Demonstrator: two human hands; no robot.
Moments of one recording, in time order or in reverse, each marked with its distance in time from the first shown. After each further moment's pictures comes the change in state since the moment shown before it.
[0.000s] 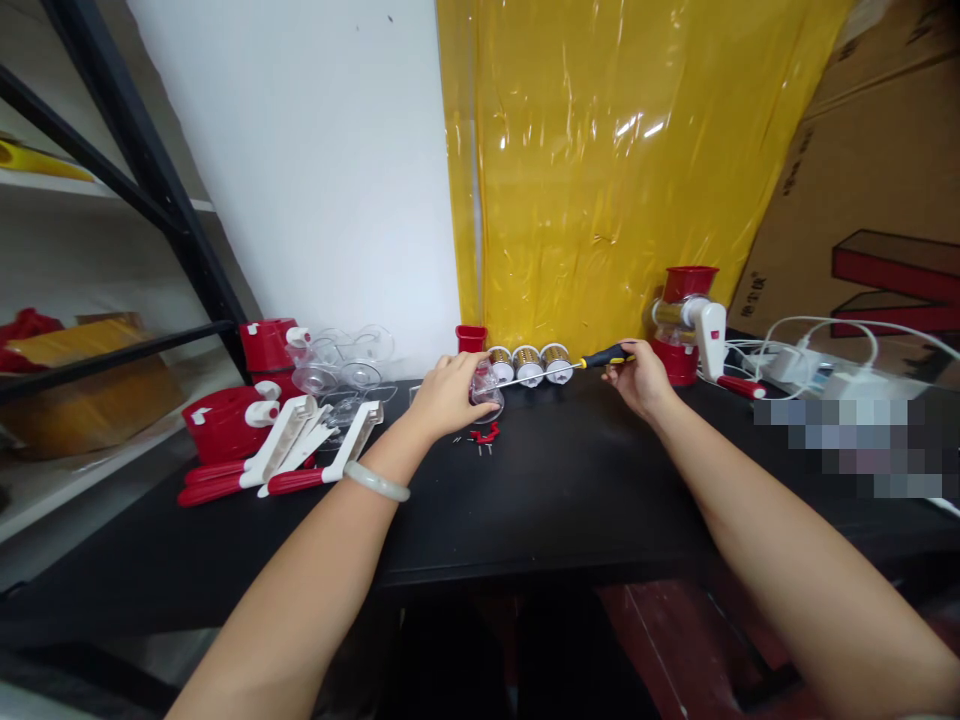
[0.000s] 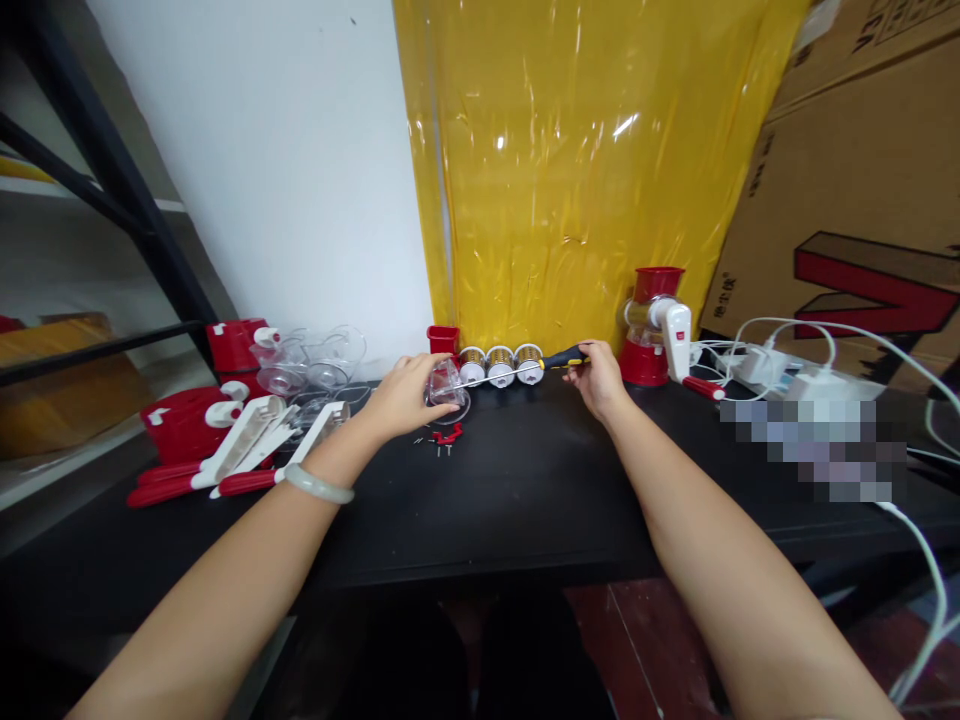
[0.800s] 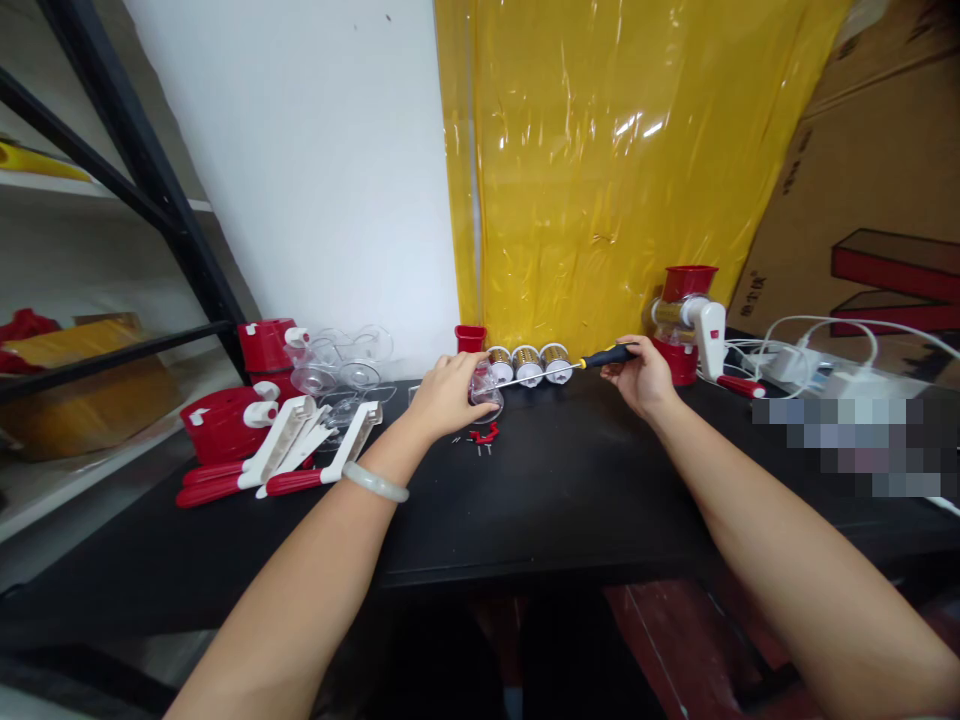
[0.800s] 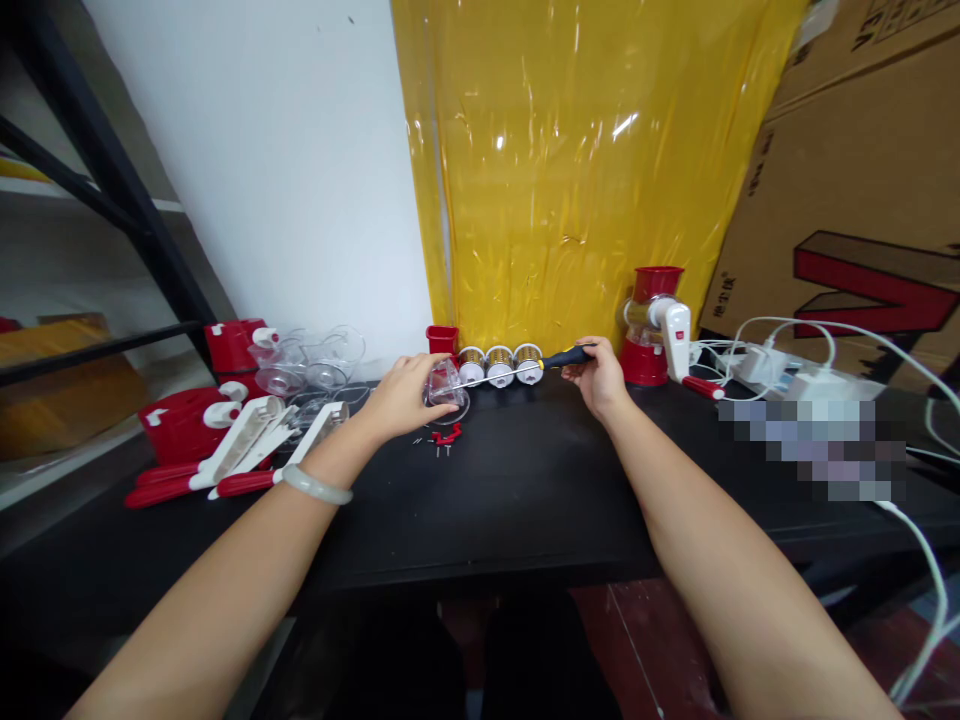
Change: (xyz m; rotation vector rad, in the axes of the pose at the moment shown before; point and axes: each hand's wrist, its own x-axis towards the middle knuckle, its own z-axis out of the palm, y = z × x) left_hand 0.000 -0.001 0.001 -0.013 -0.003 -0.003; right_hand 0.002 0.000 -0.003 0.024 -0.034 -0.022
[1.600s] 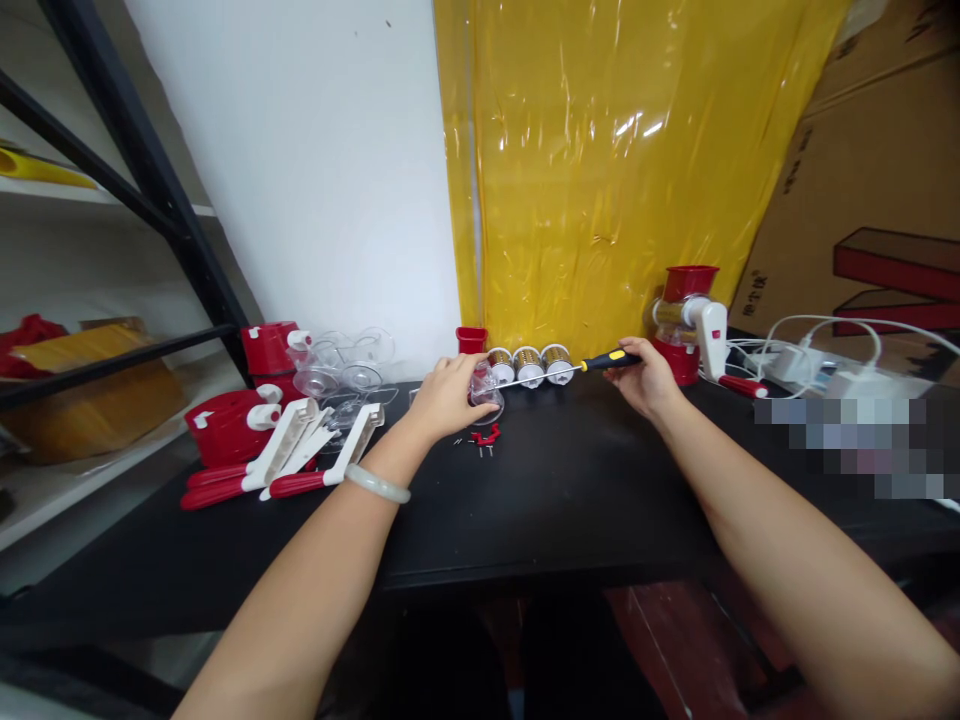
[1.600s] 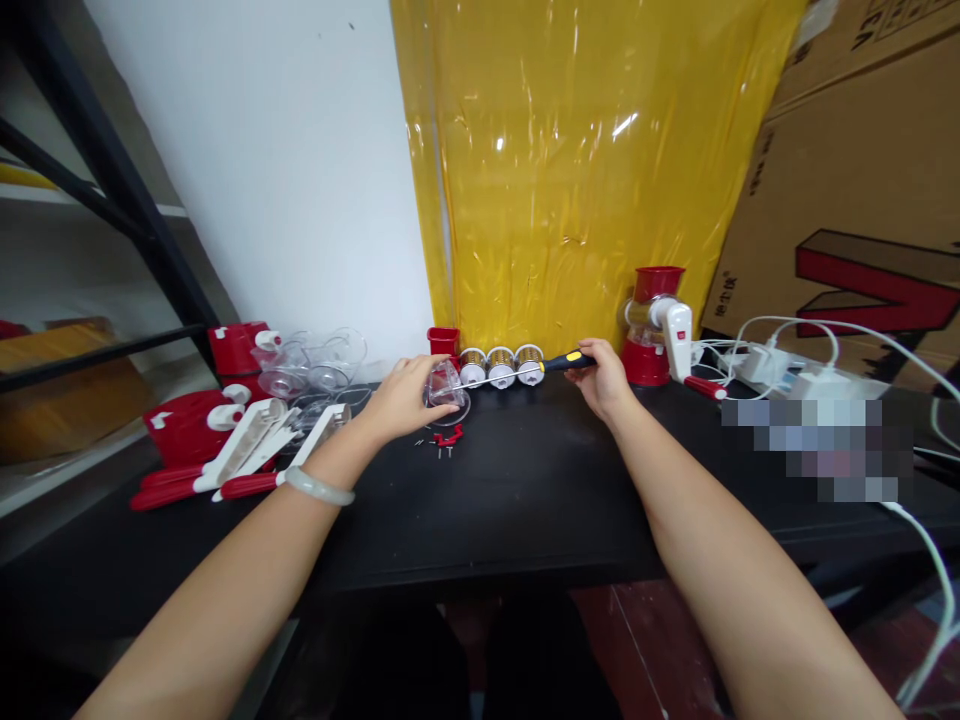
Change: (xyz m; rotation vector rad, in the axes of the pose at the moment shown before) left_hand -0.001 -0.001 -0.001 0.007 -0.003 -0.002; right_hand -0.002 -0.003 0.001 0.033 0.058 0.038
